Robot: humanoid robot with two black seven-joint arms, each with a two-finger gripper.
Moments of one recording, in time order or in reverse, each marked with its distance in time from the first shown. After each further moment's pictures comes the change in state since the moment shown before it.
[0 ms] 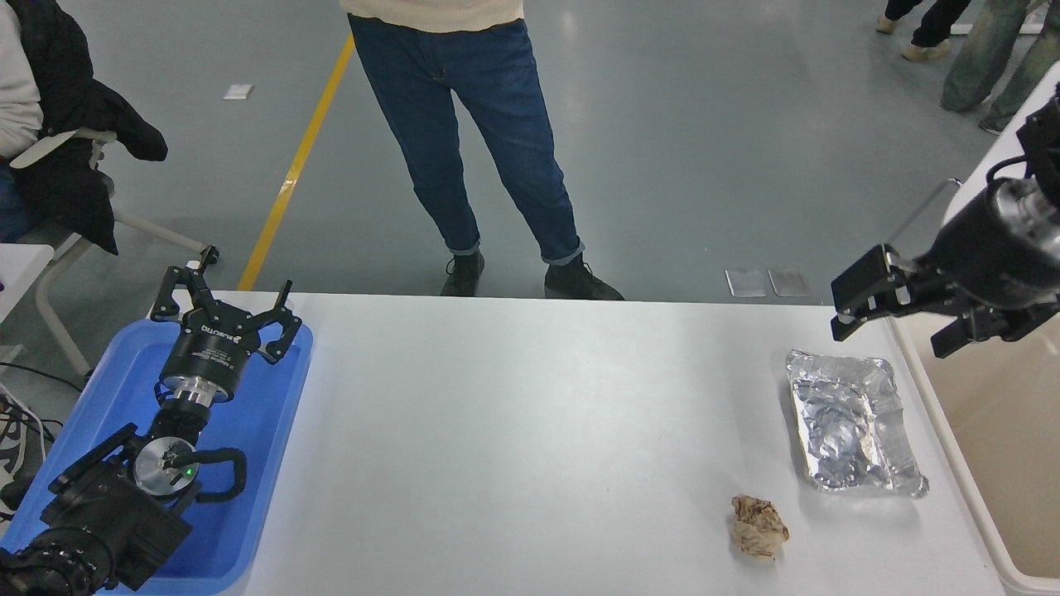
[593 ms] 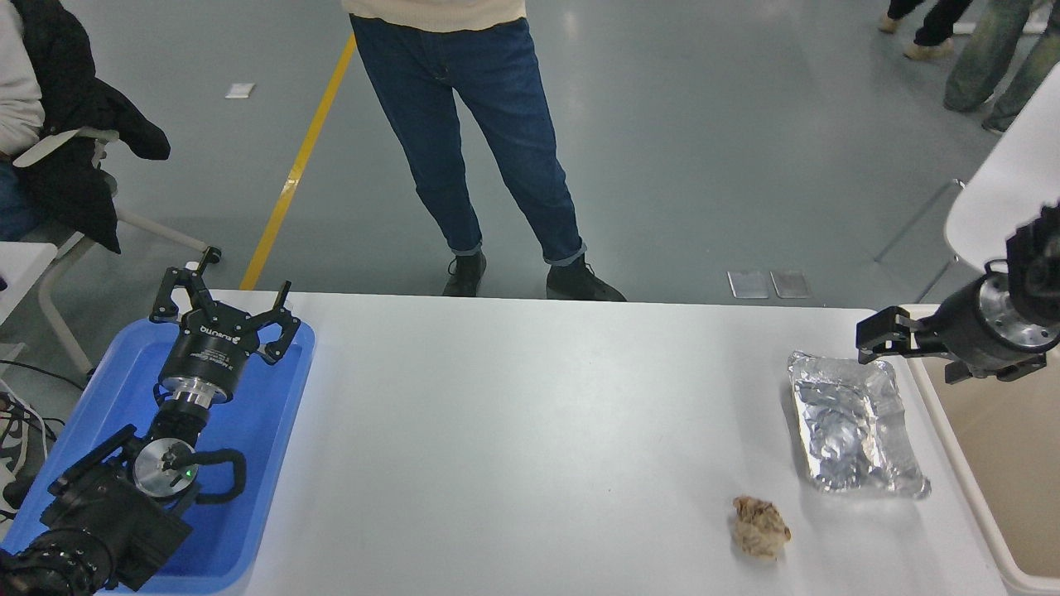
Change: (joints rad) left arm 0.000 0.000 0.000 0.001 -0.005 0.000 0.000; right arm -0.492 -0.032 0.088 -0.336 -0.044 -0.235 0.000
